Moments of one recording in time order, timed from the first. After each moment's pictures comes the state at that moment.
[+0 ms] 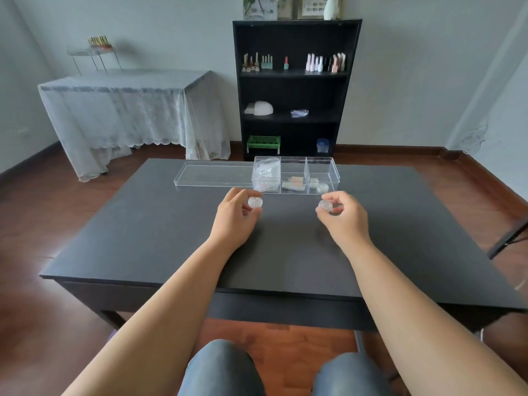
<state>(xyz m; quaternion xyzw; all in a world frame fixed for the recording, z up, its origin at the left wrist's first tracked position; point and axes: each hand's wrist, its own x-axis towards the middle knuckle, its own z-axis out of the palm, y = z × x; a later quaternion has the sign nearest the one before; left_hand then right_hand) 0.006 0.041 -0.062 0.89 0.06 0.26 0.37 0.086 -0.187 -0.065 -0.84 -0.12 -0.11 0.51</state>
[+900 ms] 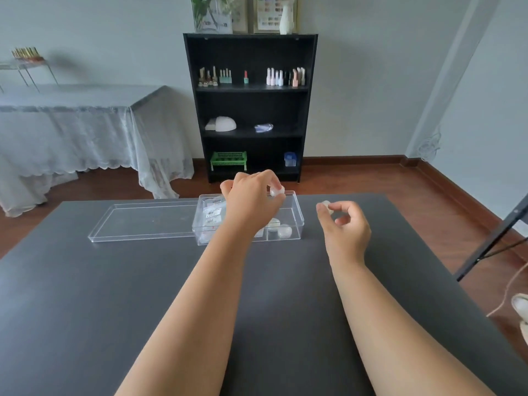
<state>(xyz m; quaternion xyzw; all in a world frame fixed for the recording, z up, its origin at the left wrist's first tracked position) 0.184 -0.036 -0.007 0.93 0.01 0.29 0.22 0.197 -0.210 -0.070 -0.74 0.01 -0.30 0.60</state>
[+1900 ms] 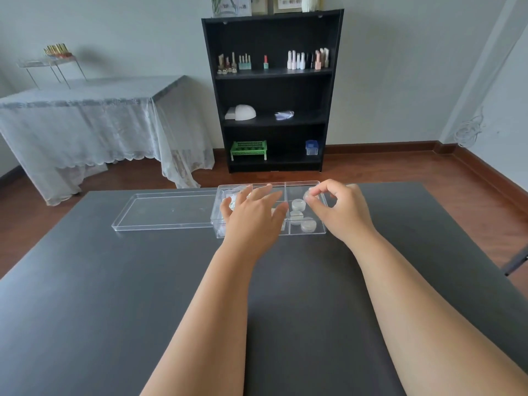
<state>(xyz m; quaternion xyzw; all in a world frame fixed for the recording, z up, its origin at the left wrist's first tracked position) 0.143 -0.017 -0.037 0.97 0.08 0.16 0.16 0.214 -0.183 -0.045 -0.87 -0.20 -0.15 0.44</state>
